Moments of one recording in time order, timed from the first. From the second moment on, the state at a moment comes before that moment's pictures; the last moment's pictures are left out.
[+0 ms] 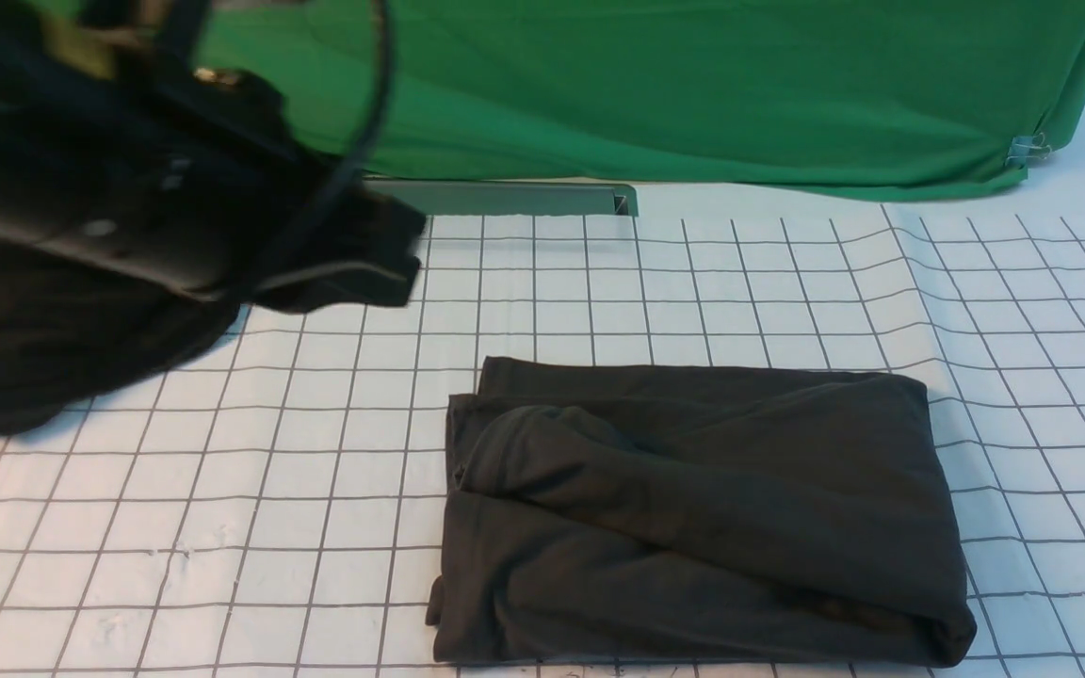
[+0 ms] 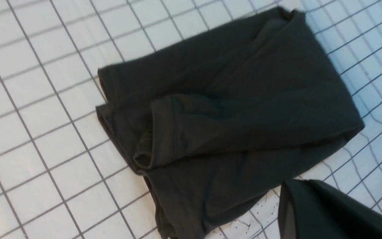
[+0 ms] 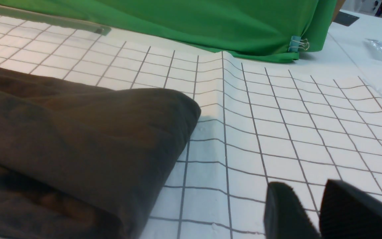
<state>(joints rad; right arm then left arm) 0.08 0.00 0.01 -0.06 0.23 -0.02 -0.46 1.13 -1.23 -0.27 0.89 0.04</state>
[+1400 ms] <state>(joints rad) 0.08 0.00 0.01 -0.06 0.23 -0.02 -0.42 0.33 -0.25 -0.09 0.01 -0.01</state>
